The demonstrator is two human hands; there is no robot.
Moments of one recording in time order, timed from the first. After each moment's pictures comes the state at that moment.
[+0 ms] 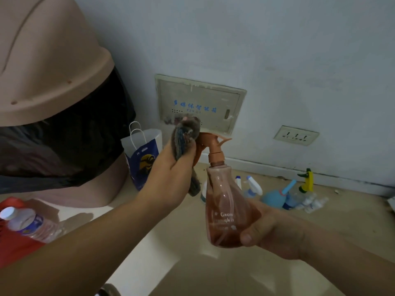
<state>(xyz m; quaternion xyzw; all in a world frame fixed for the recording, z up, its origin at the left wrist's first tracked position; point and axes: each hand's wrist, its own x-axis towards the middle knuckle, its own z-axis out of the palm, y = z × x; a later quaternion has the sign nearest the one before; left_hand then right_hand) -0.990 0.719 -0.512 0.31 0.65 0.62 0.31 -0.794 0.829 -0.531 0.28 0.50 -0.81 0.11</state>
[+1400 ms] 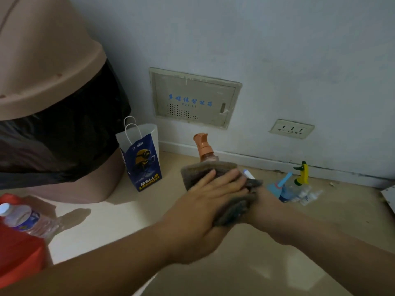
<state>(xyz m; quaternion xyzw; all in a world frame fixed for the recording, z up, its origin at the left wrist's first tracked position) -0.944 0.701 -0.553 0.70 0.61 0.31 0.18 -0.798 0.832 -0.545 0.40 0.75 -0.53 0.00</state>
